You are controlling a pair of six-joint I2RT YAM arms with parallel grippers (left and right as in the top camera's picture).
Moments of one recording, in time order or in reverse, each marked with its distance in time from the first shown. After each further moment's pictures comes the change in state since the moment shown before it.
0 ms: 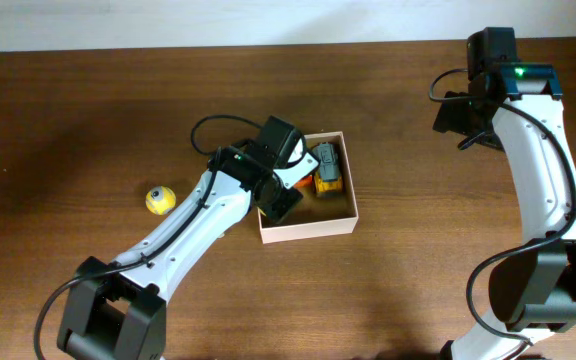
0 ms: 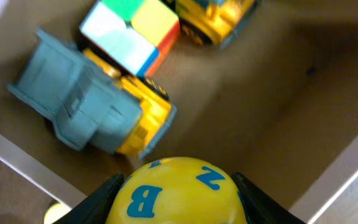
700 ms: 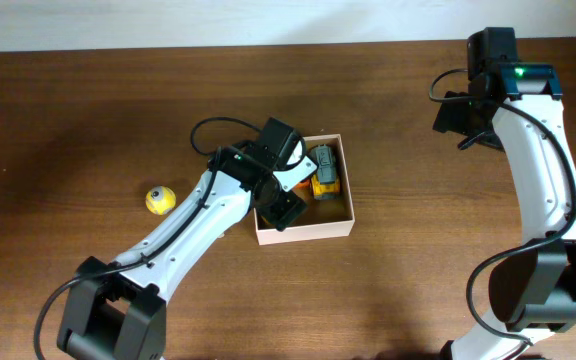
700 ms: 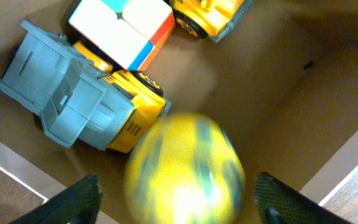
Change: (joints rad) left arm 0.000 0.000 0.000 -0.031 -0.001 0.008; right arm 0.000 0.000 0.000 0.000 0.000 0.000
